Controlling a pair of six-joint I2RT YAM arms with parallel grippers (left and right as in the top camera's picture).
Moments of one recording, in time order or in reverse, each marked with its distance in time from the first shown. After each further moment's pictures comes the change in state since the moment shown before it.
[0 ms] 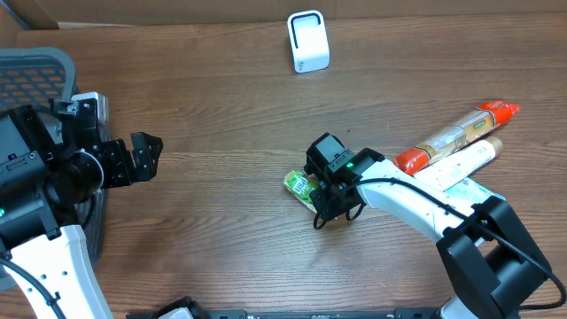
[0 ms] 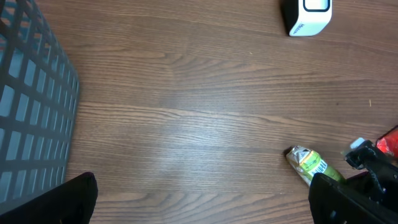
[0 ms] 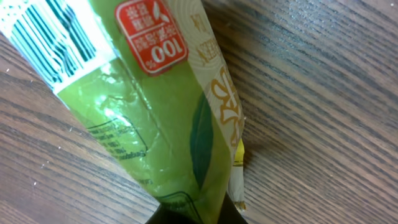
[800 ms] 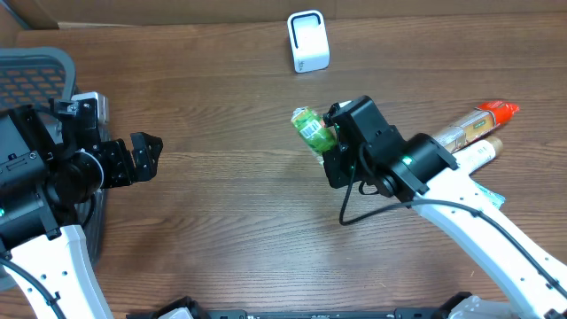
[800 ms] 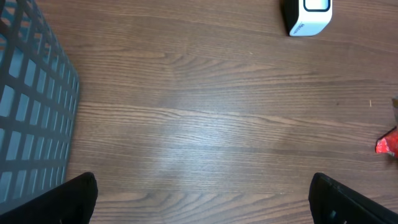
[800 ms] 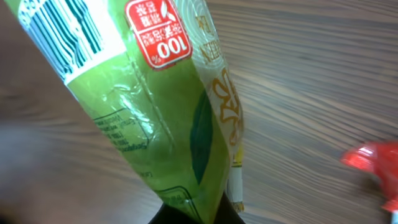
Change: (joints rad) left arm 0.000 0.000 0.000 0.000 0.000 0.000; right arm -0.041 -0.297 0.259 -0.198 0.167 0.142
